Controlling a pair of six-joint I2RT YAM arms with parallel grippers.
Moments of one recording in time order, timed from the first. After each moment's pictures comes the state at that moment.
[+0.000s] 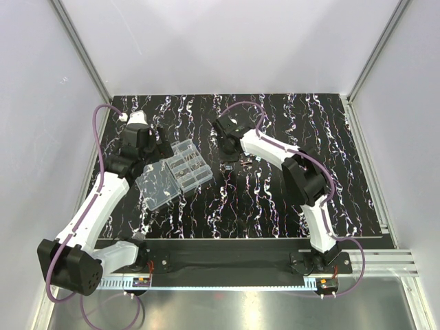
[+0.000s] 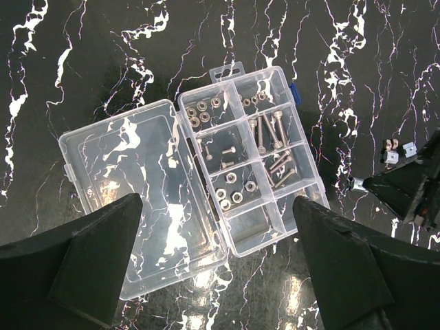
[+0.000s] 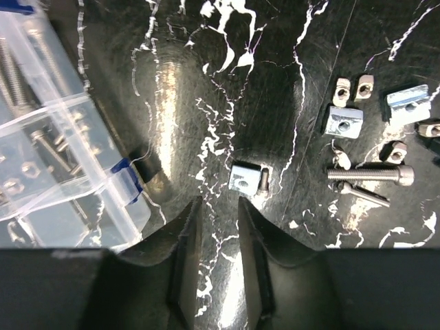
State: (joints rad) left arm -0.26 1.12 1.02 -0.56 -0.21 -0.45; right arm 0.70 2.15 1.75 -0.69 0.11 0.52
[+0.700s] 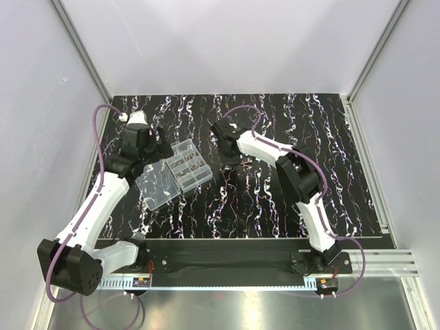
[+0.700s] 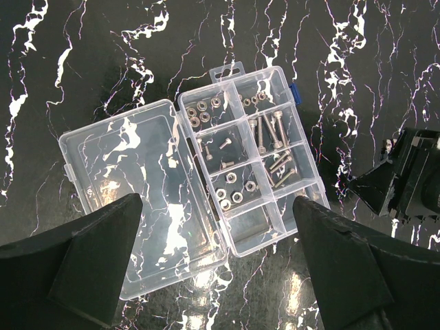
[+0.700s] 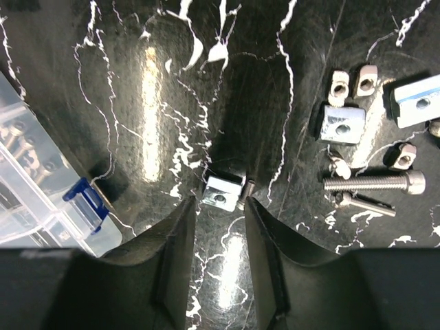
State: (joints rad) left arm -0.26 1.12 1.02 -0.56 -0.21 -0.45; right arm 0.69 2.23 1.78 -0.73 0.14 0.54
